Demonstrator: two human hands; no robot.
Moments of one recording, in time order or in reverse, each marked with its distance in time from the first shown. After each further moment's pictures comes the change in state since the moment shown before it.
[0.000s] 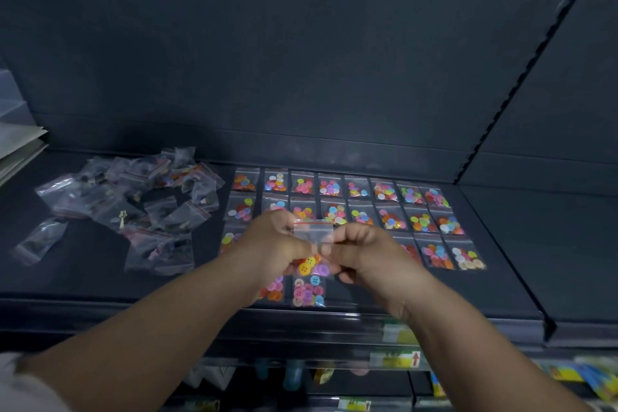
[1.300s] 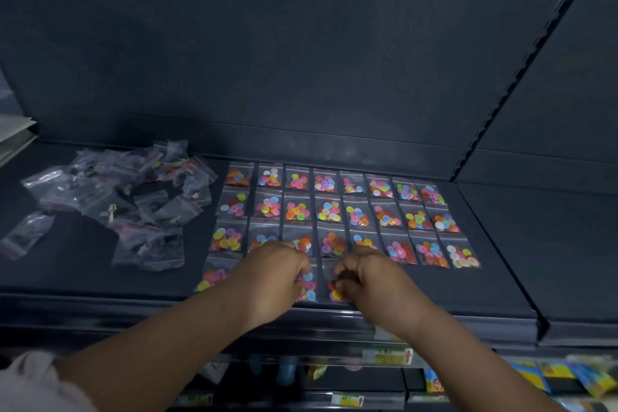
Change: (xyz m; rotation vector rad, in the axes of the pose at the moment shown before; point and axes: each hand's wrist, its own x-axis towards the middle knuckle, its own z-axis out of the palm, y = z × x) left_hand 0.011 -0.043 0.010 1.035 -0.063 0.480; right_hand 0.005 0.050 -0.026 -0.972 0.062 -0.345
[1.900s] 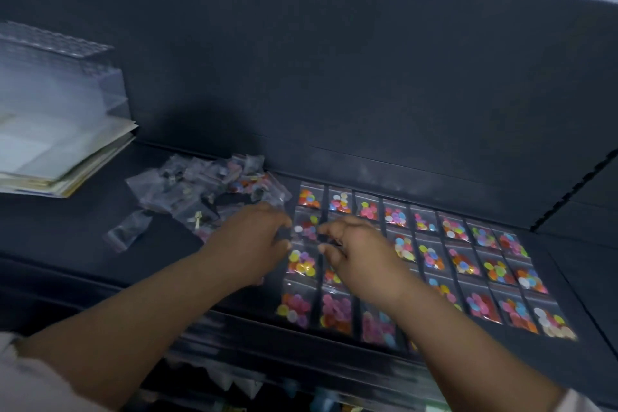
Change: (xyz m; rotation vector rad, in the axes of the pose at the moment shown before) left_hand -0.034 -0.111 -0.079 -0.002 0.262 -0.250; right_hand 0.102 -0.112 0.017 -0.028 0.073 -0.238
